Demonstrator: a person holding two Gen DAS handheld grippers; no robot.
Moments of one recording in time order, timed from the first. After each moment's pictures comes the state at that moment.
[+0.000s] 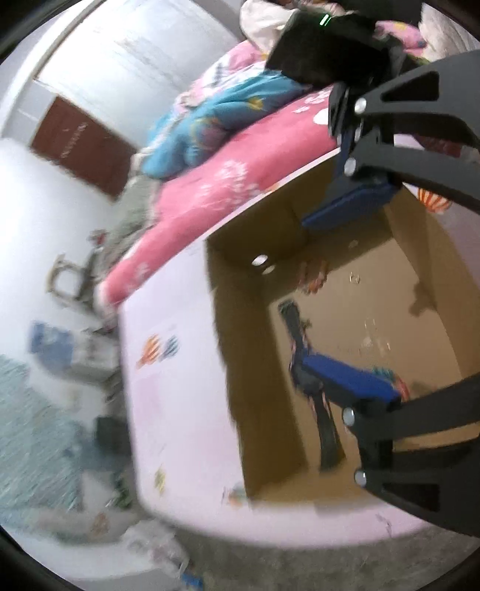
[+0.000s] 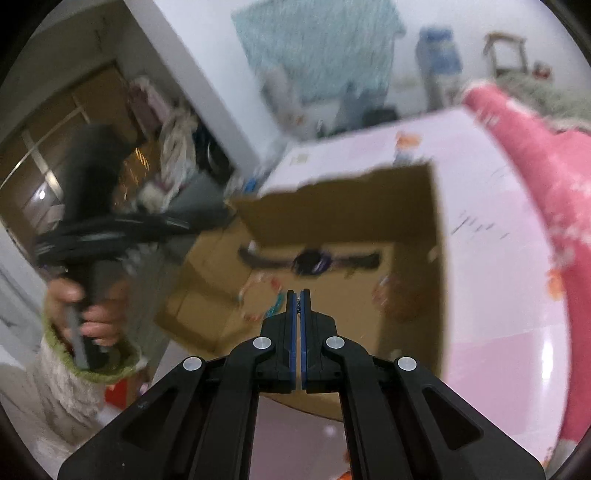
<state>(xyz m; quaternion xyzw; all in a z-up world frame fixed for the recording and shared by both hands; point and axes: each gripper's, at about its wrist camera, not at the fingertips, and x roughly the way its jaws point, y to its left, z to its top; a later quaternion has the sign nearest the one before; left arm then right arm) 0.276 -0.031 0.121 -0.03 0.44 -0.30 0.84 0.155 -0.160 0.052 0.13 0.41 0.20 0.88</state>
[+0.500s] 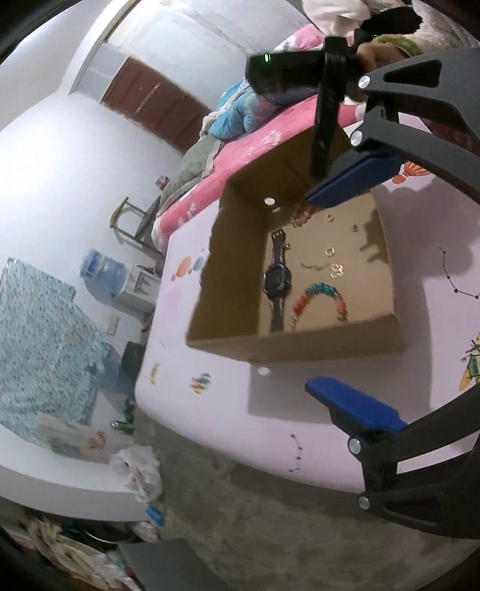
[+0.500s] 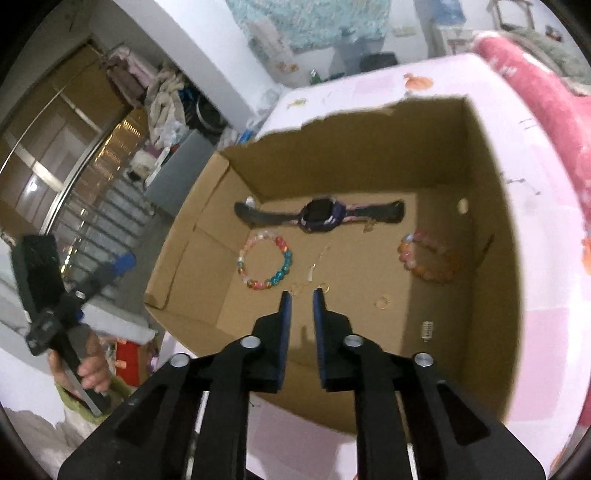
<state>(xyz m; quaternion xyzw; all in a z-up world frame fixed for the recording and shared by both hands) 0.195 0.091 0.086 -0.13 0.39 -0.20 0.89 0.167 -0.145 0.044 0.14 0.47 0.19 0.85</state>
